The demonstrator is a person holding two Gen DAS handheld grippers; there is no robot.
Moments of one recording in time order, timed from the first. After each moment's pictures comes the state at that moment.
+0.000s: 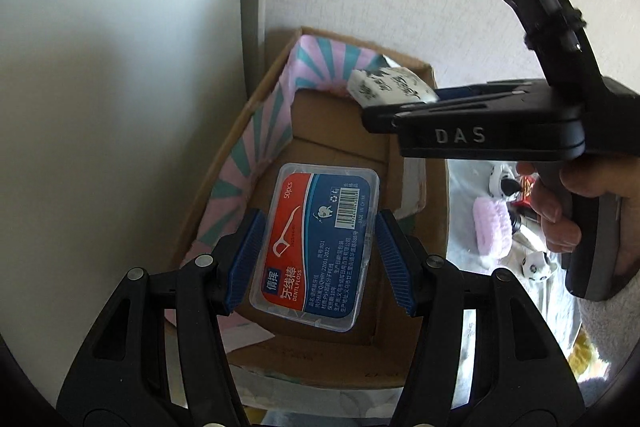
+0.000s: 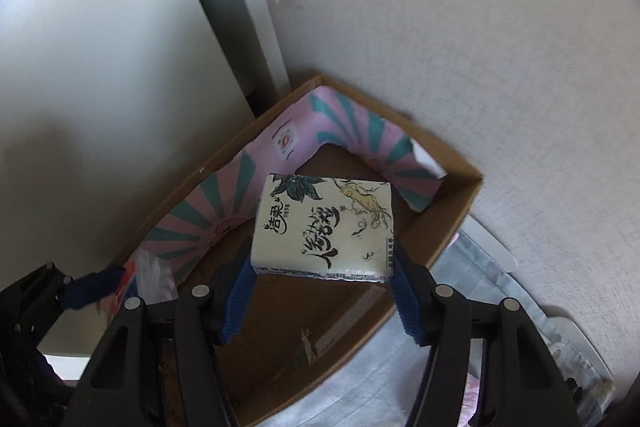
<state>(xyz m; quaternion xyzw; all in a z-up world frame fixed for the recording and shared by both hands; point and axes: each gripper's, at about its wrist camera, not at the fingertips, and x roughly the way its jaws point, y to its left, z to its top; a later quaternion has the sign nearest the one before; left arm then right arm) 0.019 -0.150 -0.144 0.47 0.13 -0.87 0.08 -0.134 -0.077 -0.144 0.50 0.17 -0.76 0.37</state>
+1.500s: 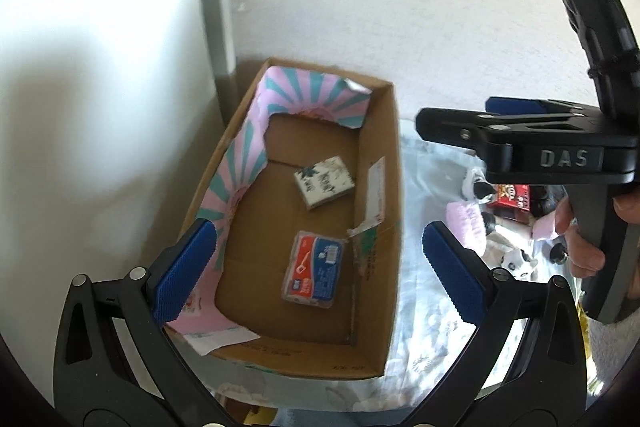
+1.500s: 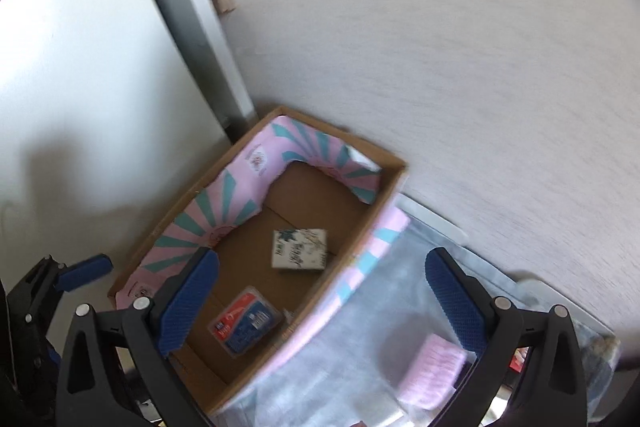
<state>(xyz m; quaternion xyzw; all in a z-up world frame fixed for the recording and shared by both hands) 0.020 -0.123 -0.099 0.45 0.10 -0.88 0.05 -0.122 -0.005 -0.091 0.48 0.11 -0.81 0.31</state>
